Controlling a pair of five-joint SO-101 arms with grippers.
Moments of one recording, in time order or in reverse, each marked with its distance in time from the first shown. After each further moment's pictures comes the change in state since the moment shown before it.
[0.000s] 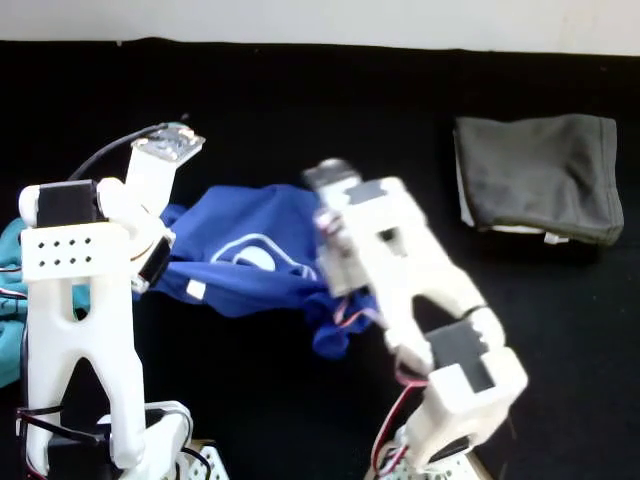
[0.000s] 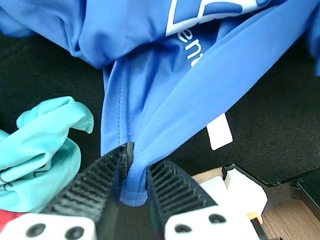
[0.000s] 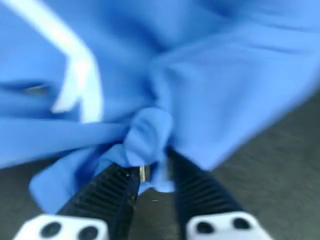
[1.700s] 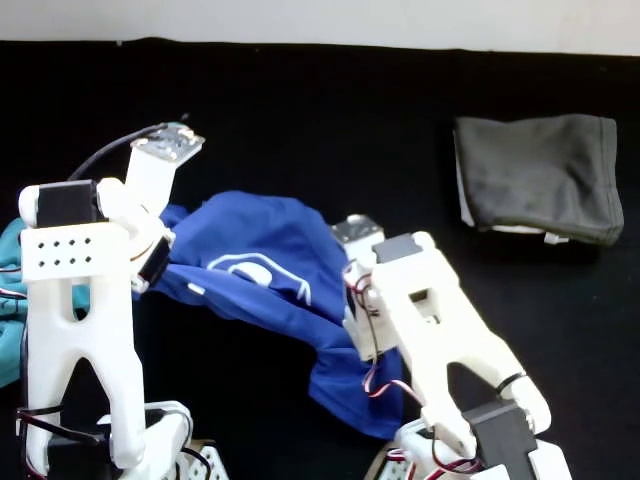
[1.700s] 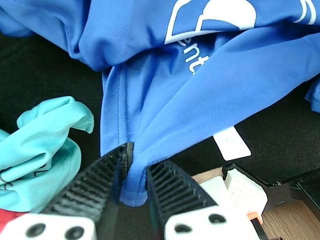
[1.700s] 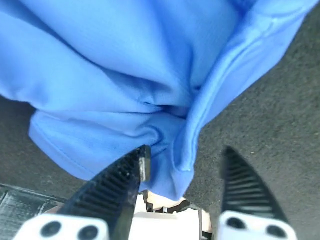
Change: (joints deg) left arm 0.0 0.0 0.0 0.0 0.0; right arm -3.1 -25.1 27.4 3.3 1.8
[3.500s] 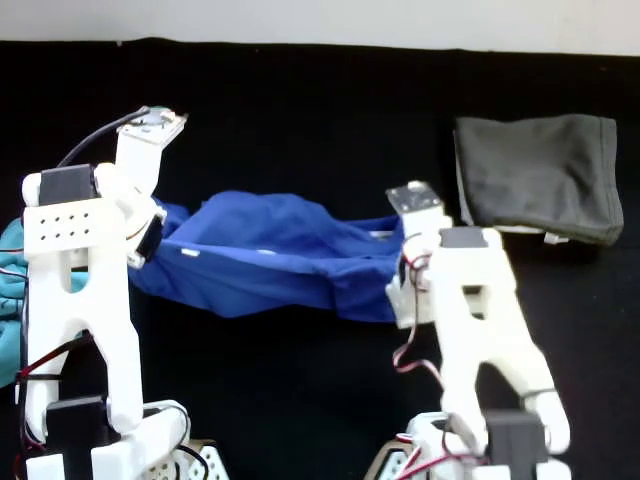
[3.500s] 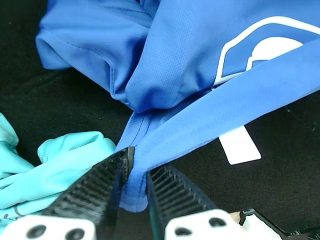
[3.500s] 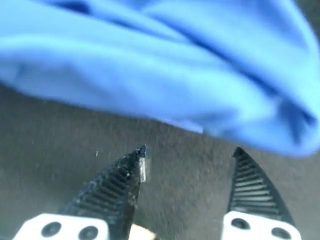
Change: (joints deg) left arm -3.2 8.5 0.0 -11.5 0.1; right arm 16.4 0.4 -0.8 -9.7 7.4
